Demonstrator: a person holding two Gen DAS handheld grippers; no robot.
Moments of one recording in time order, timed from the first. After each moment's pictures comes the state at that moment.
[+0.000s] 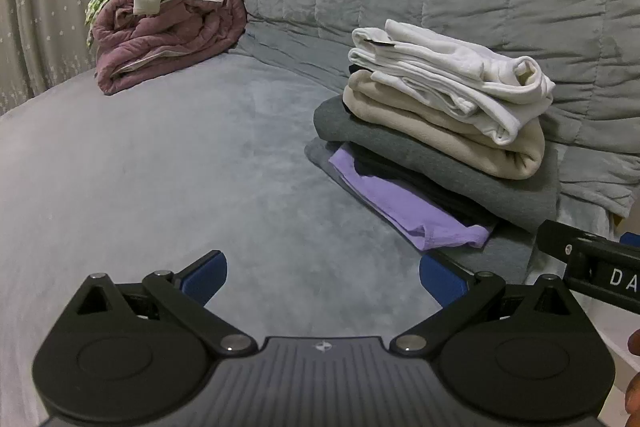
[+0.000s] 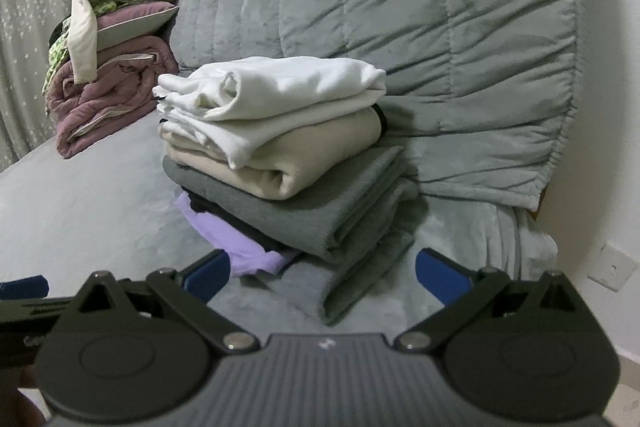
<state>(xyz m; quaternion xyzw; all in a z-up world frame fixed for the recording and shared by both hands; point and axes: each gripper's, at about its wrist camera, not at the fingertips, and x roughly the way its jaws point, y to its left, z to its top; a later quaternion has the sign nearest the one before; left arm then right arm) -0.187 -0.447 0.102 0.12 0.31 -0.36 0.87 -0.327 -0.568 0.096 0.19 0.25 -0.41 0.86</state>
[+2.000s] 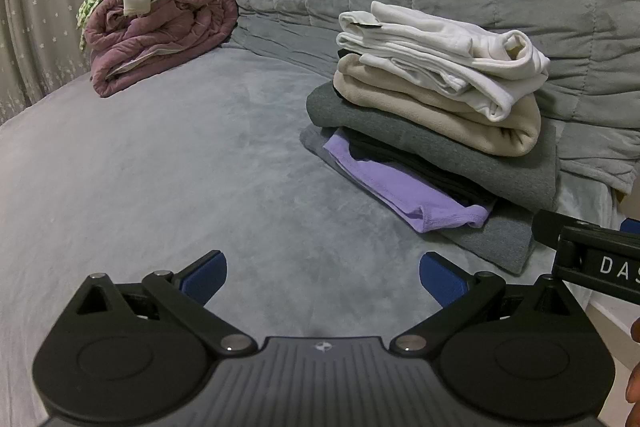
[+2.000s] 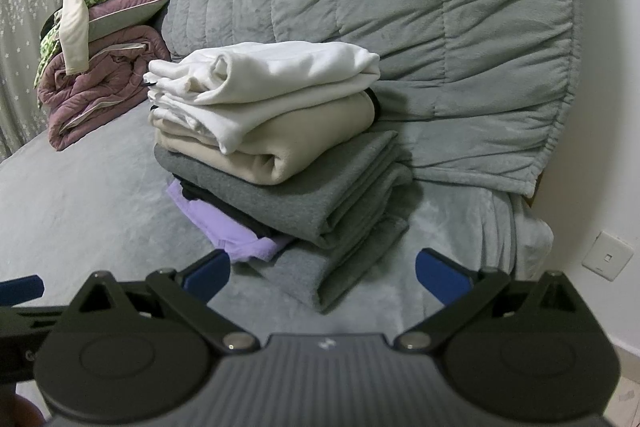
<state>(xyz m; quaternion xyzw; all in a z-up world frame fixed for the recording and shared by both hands) -0.193 -0.450 0.099 0.15 0.32 -0.37 0.86 -0.326 -0.568 0.091 0.20 0.27 -0.42 0.85</state>
